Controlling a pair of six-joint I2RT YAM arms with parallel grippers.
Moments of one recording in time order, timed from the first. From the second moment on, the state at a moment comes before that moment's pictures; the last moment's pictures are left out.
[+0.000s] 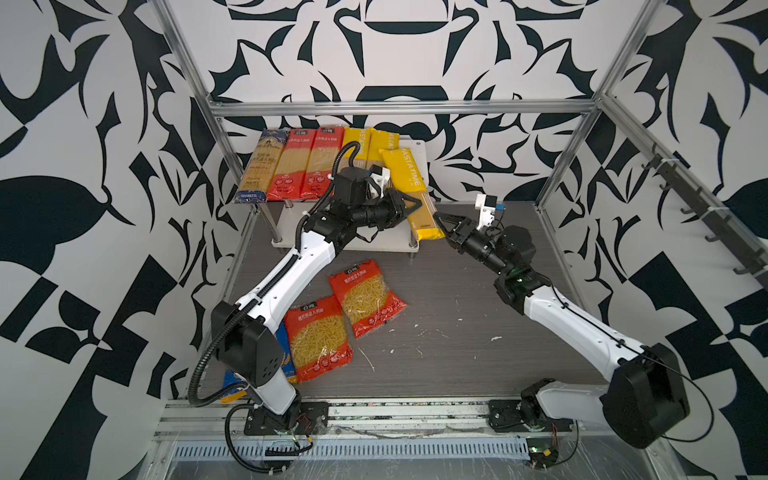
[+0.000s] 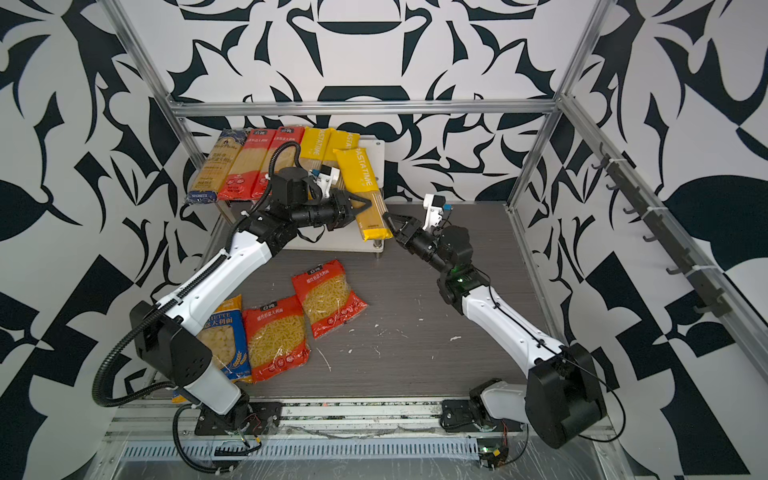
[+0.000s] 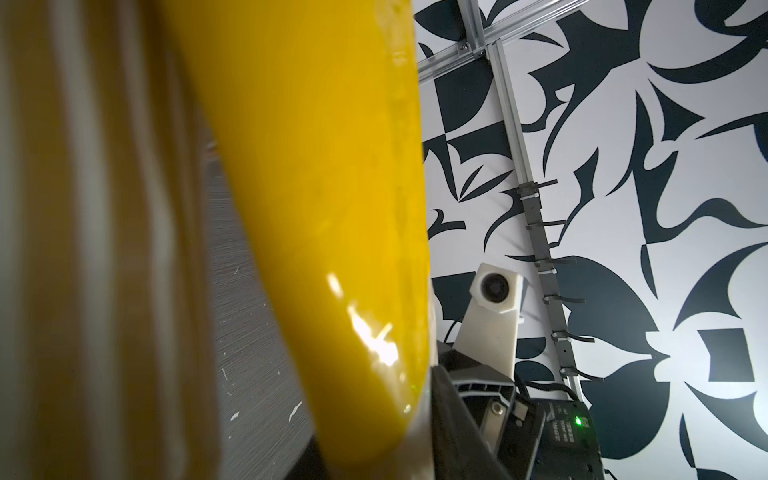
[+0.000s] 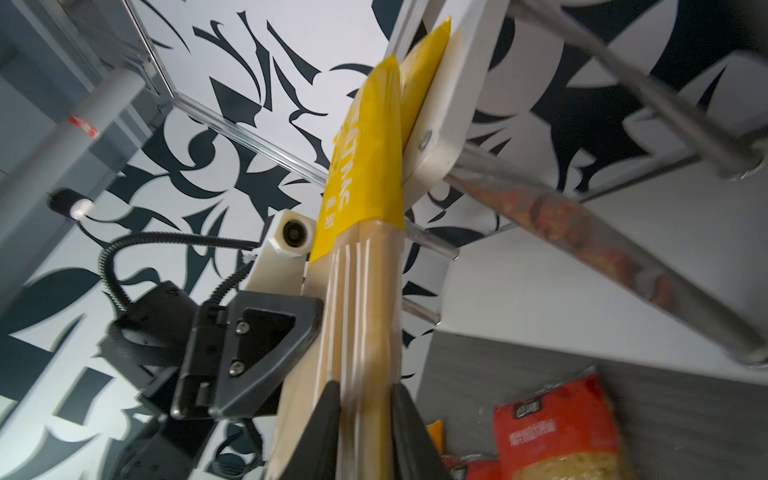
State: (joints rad) left arm -0.53 1.65 1.65 -0.28 0.60 -0.98; right arm 0.42 1.28 0.89 0.50 -0.45 1.13
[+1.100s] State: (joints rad) left arm -0.47 1.65 1.66 -0.17 0.66 -1.01; right arm 0.32 1.44 1.12 0.49 -0.79 1.28
